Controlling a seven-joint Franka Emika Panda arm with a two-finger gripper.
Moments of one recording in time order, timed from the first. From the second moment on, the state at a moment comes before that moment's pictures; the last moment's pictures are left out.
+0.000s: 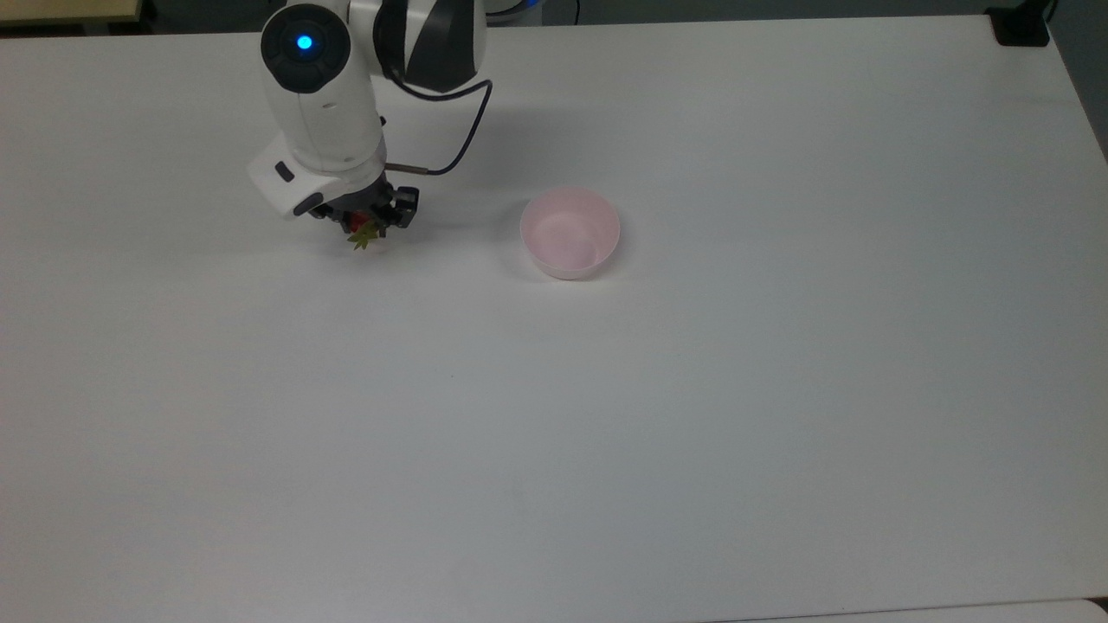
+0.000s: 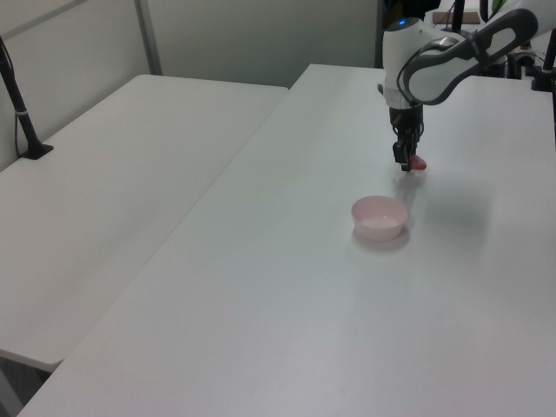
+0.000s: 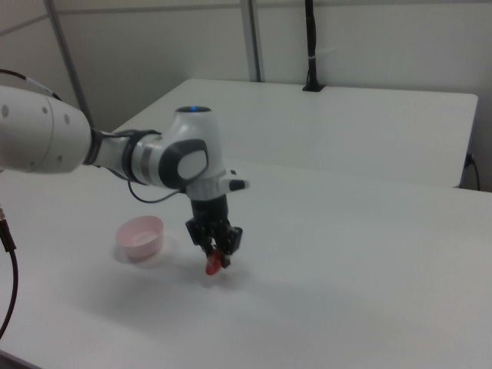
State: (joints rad) arm -0.06 0.30 -0.09 -1.94 -0.10 2.13 -0.05
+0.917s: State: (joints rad) arm 0.18 0.34 0.04 -1.82 0.00 2.10 0.32
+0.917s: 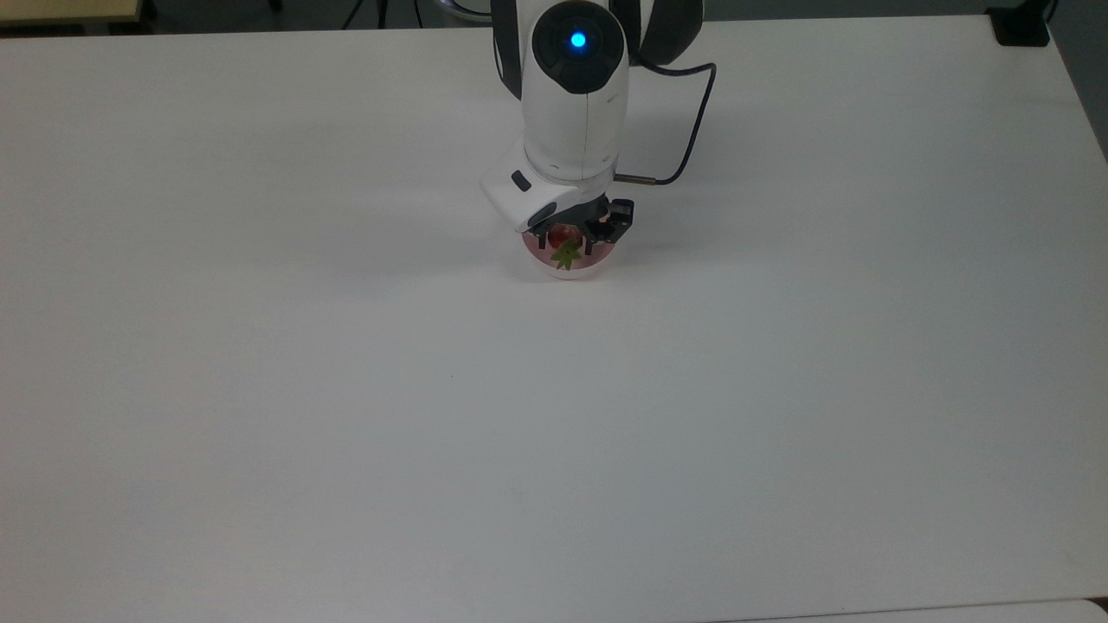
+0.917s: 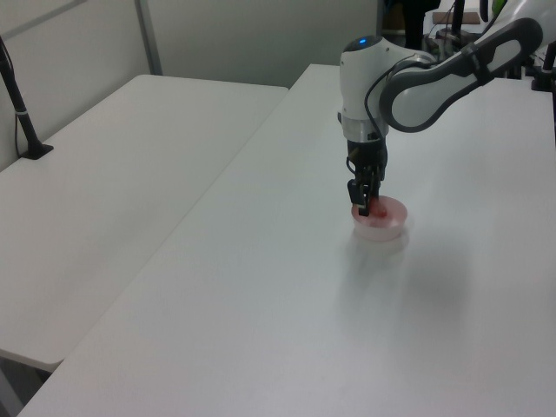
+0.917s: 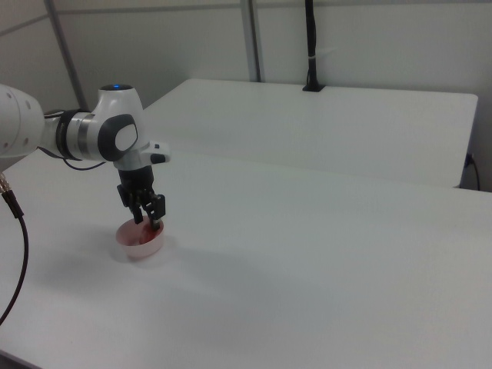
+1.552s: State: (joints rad) arm 0.11 0.09 0.03 -1.67 0.00 1.71 0.35
